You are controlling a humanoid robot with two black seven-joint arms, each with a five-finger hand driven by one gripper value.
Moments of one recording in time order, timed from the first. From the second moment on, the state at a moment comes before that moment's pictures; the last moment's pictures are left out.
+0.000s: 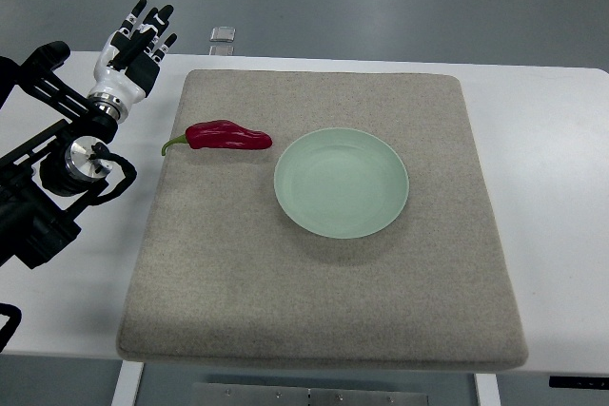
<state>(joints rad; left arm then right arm) -0.75 0.32 -0.78 -0.80 -0.10 -0.03 -0.35 0.04 0.00 0.02 0.13 -0.12 0.03 0.06</state>
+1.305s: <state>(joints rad) -0.78 0.31 -0.70 -0.71 -0.10 -0.14 -0.35 0.04 0.00 0.02 0.13 -0.12 0.03 0.06</state>
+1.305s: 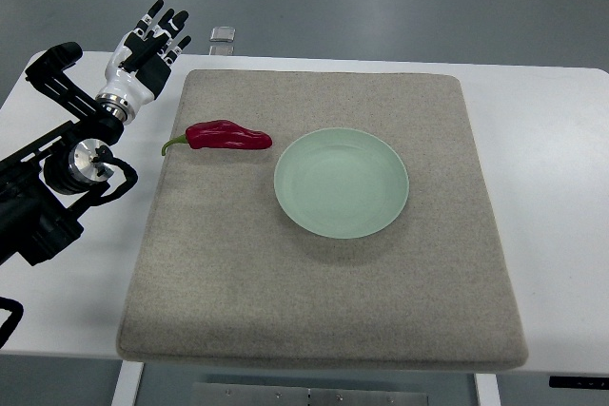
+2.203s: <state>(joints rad) -0.79 0.31 -0.70 -0.72 0.01 -0.14 -0.35 0.04 0.00 0.02 0.13 -0.12 0.03 0.06</state>
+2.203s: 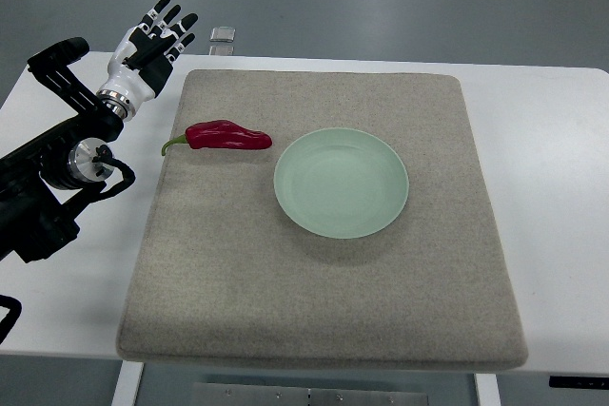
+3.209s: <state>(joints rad) -0.83 0.40 -0.69 -0.79 0.89 -0.17 -0.35 0.04 0.00 0.02 0.13 -0.12 0.03 0.06</state>
